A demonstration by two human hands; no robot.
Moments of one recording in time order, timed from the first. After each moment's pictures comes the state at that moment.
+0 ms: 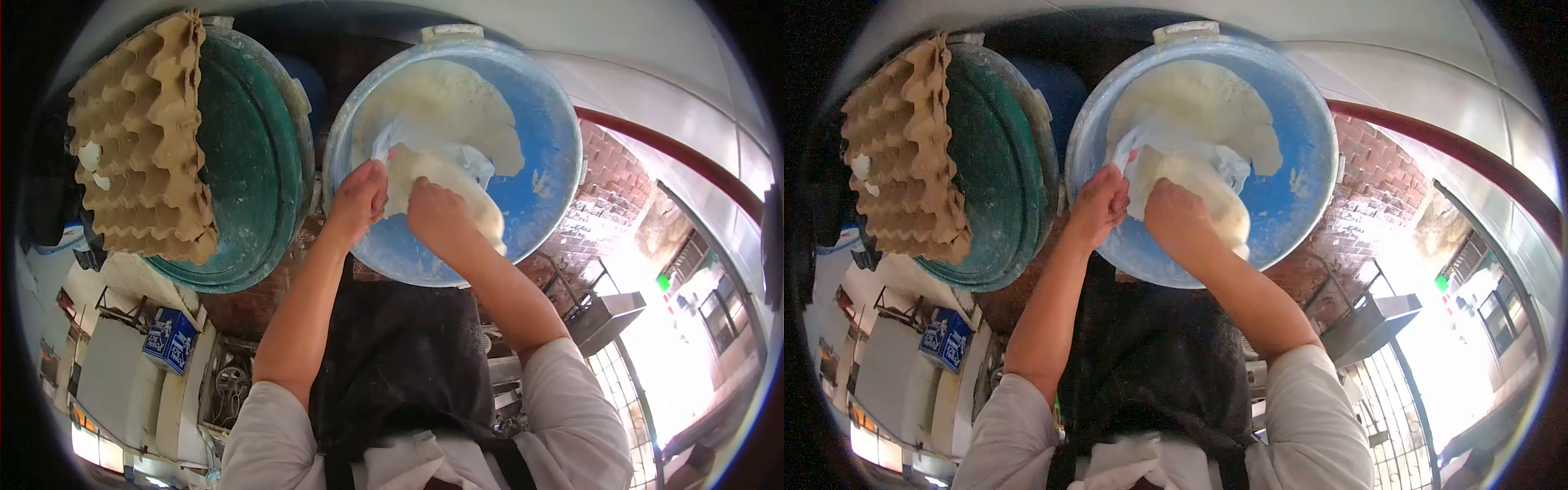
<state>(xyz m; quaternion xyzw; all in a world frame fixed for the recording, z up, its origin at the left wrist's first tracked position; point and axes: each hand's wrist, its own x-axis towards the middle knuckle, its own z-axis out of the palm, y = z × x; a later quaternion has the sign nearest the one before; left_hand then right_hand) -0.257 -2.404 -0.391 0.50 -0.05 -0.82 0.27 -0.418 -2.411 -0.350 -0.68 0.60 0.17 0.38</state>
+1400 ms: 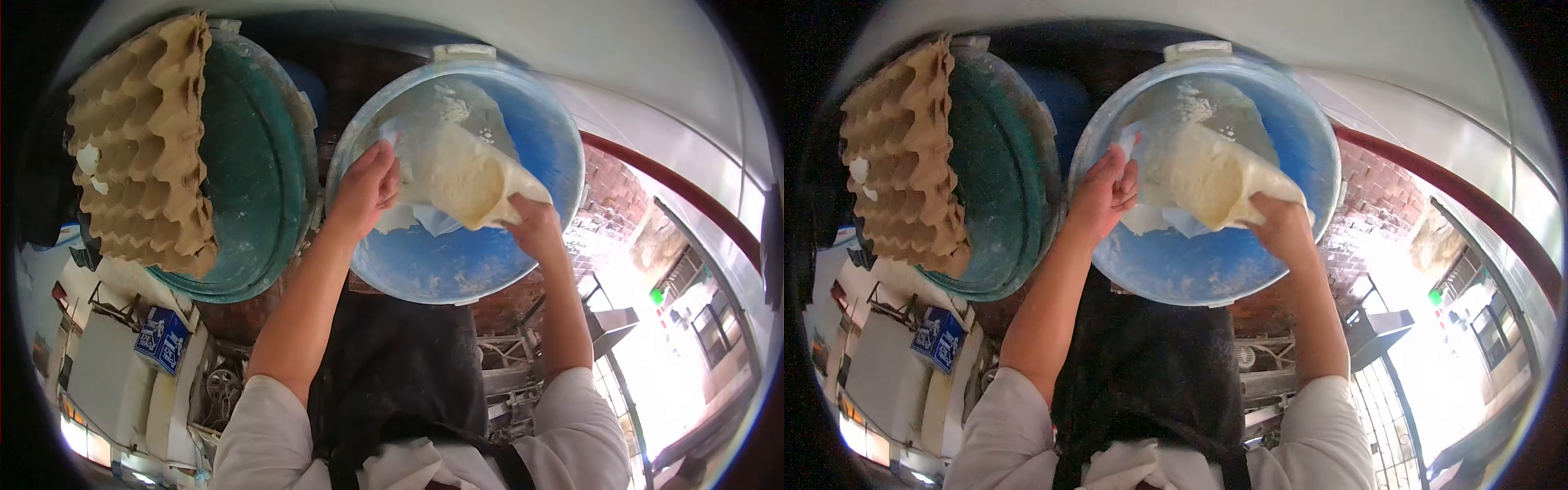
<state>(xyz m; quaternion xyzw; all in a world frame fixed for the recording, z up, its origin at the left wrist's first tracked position) -0.268 -2.456 -0.389 0.43 0.02 -0.83 0.34 -0.566 -2.431 -0.341 -0.70 0.60 -0.01 0.39</state>
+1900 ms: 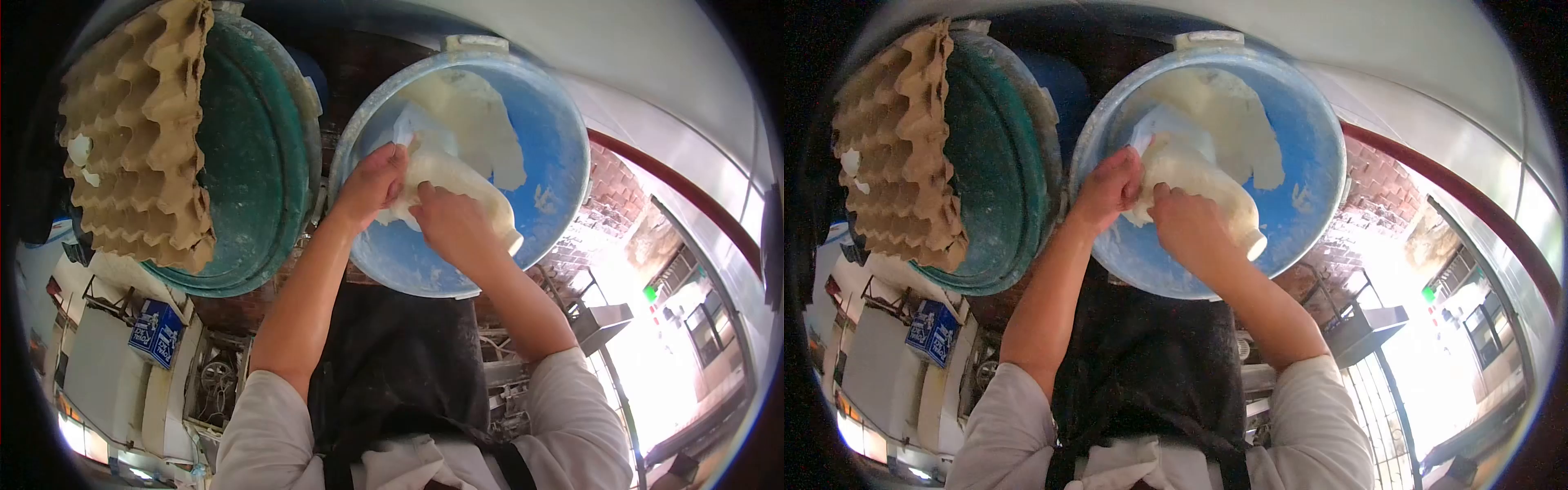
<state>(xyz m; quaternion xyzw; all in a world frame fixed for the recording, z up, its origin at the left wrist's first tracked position) -0.260 -2.448 -0.400 0.46 -0.05 -0.85 0.28 -0.424 -2.443 -0.329 -0.69 0.54 0.18 0.44</state>
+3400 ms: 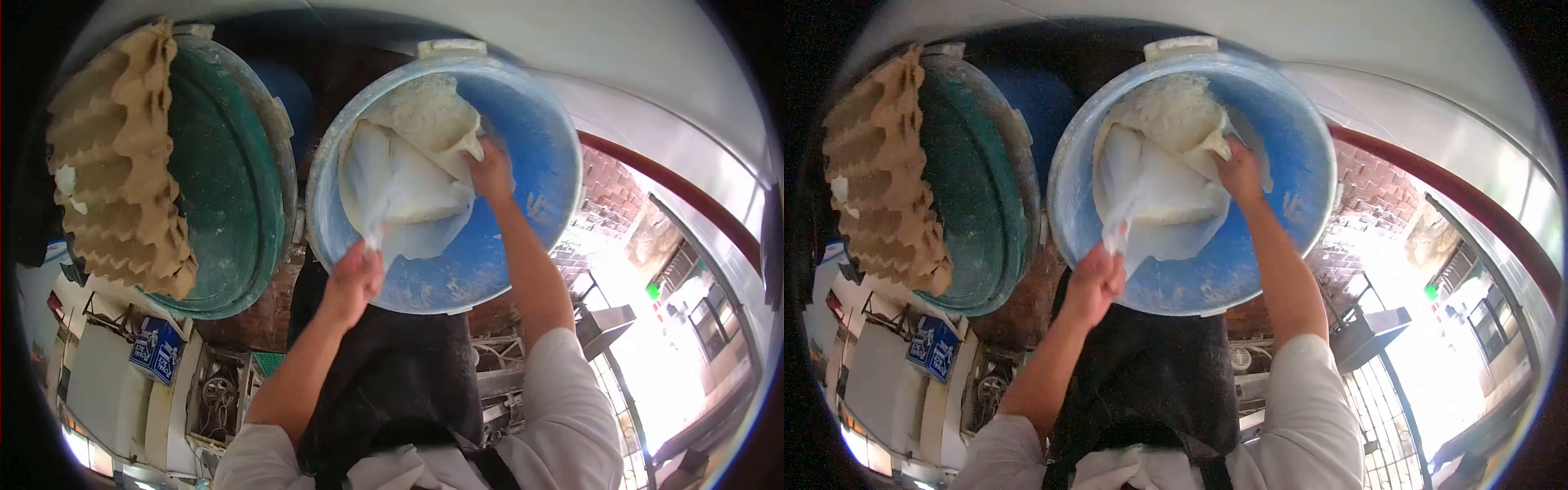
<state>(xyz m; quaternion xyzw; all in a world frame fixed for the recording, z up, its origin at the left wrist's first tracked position) -0.263 -2.342 -0.354 0.45 0.07 -0.83 0.30 -0.554 -2.455 -0.494 -0.59 0.71 -0.12 0.37</state>
